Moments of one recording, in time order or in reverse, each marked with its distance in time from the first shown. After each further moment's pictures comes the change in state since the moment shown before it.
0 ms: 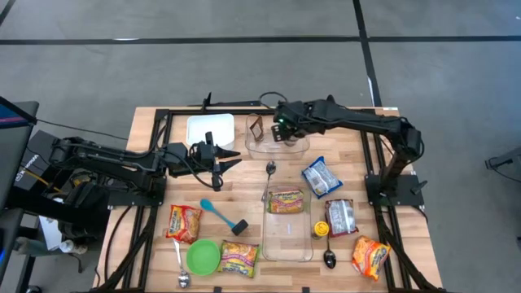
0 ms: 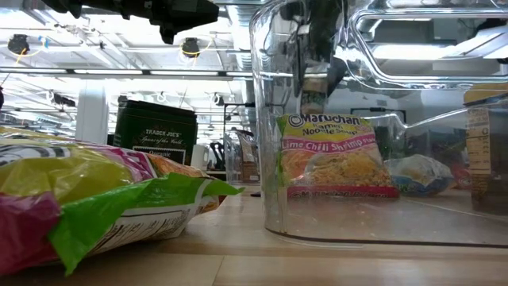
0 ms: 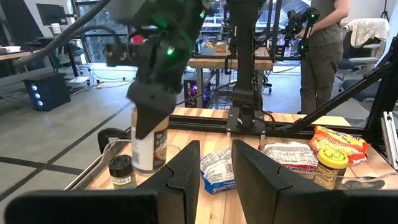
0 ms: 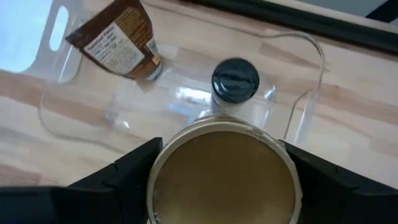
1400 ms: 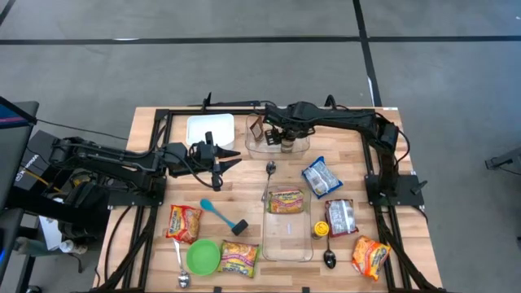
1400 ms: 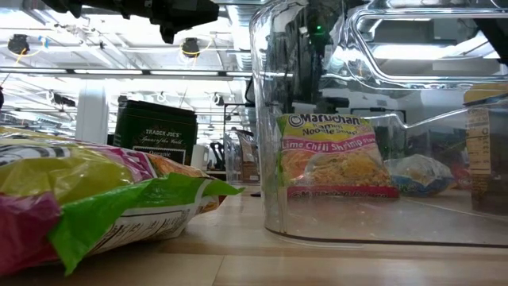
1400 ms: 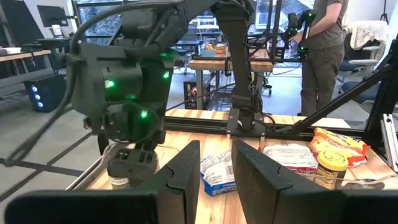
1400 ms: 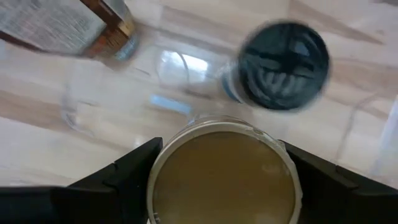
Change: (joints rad) left arm 0.000 0.000 0.000 0.008 0.000 0.000; right arm -0.072 0.207 0.002 0.067 -0.132 -0.037
